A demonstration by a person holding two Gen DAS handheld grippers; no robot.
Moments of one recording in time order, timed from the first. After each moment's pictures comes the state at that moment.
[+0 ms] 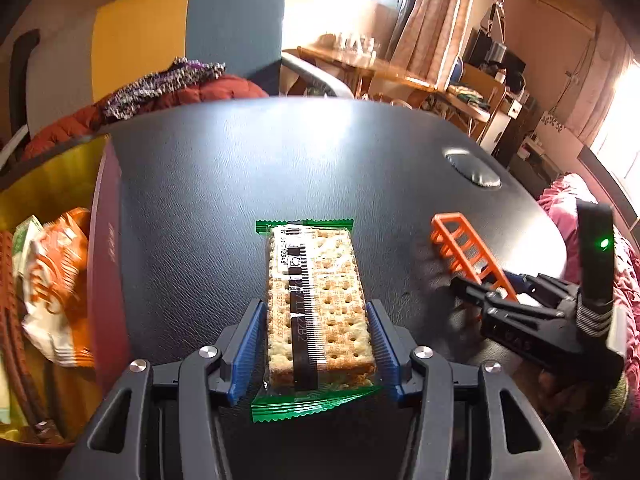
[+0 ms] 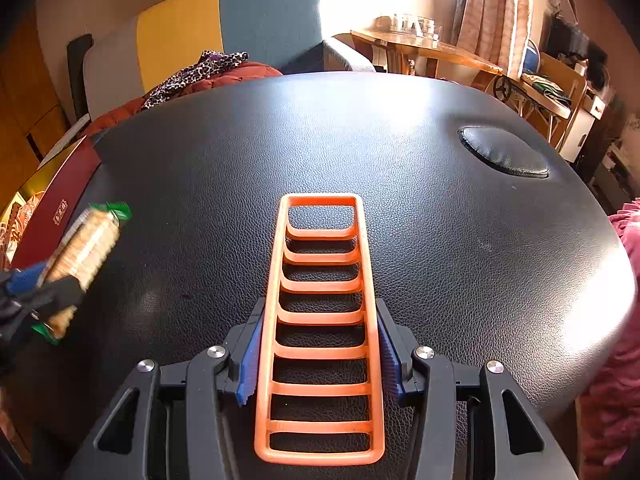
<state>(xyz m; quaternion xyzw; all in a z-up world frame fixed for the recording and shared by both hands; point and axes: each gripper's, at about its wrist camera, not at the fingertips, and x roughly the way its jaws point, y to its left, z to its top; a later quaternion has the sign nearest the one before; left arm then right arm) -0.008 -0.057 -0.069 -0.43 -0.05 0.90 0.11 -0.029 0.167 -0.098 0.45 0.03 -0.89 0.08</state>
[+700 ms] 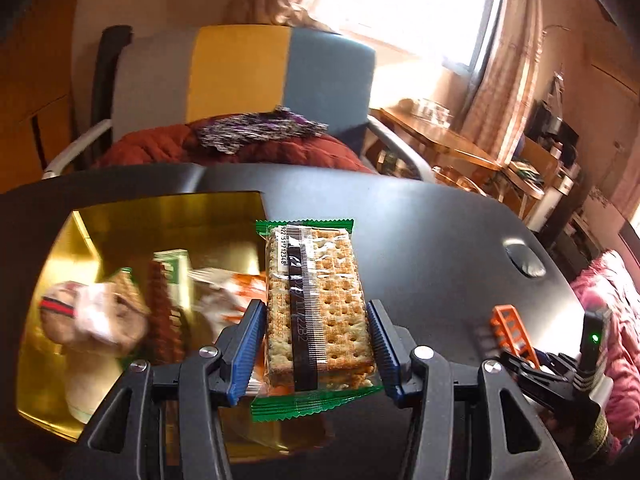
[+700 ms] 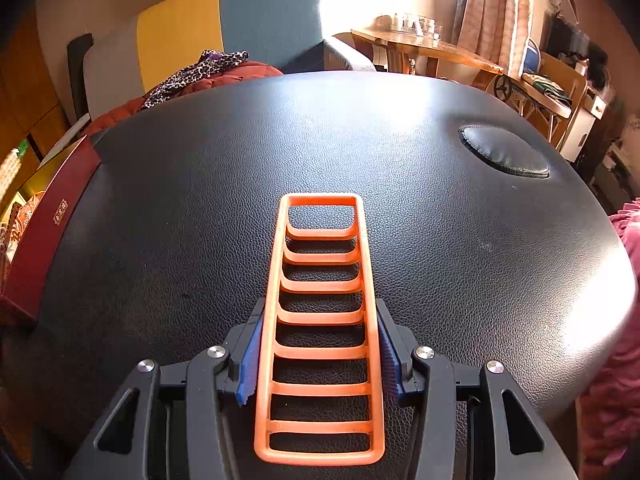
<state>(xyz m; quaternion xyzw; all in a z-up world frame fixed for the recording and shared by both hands) 0.011 -0.179 -0.014 -0.36 -0.10 0.92 -0.04 -0.030 0.163 -0.099 0.46 0.03 -0.89 0.08</state>
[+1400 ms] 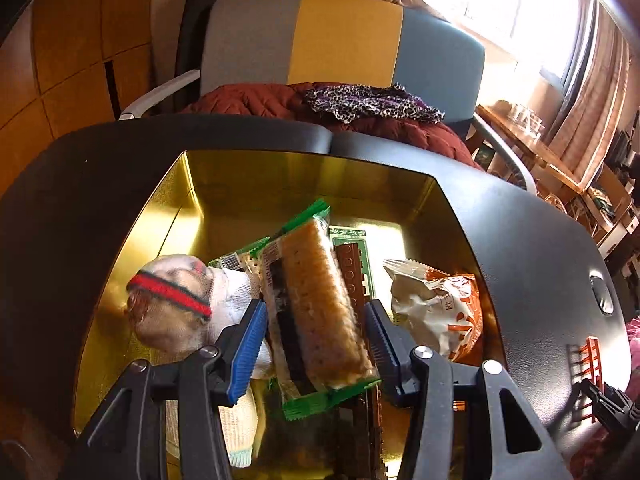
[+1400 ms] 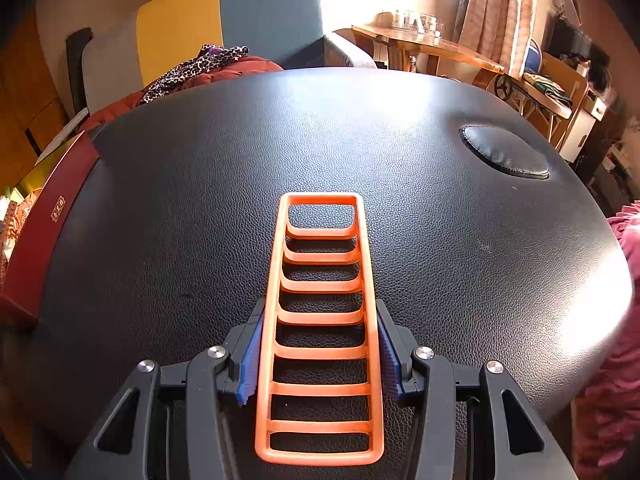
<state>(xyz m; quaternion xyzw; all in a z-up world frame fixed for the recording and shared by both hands) 0.012 -0.272 -0.055 -0.41 -0.14 0.89 -0.15 -0.033 0.159 -0.099 0.46 0.04 -0.88 0.07</state>
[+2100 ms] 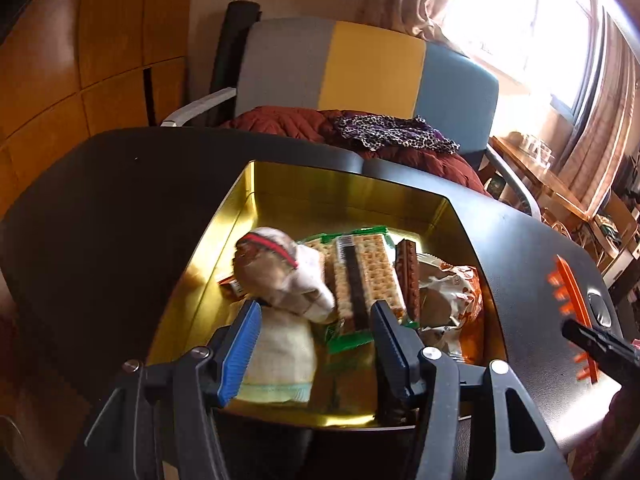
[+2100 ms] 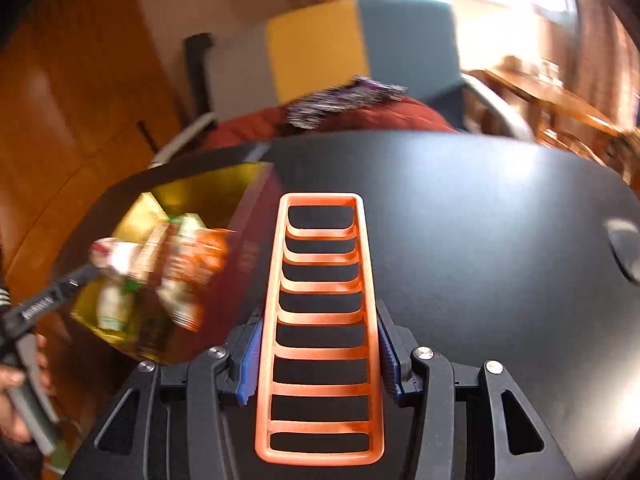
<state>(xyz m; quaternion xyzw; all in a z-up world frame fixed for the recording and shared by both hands) 0.088 -0.288 -0.034 -0.36 -0.16 0.90 -0.19 -0.030 -0.012 -0.024 0.41 0.02 -0.86 0.31</state>
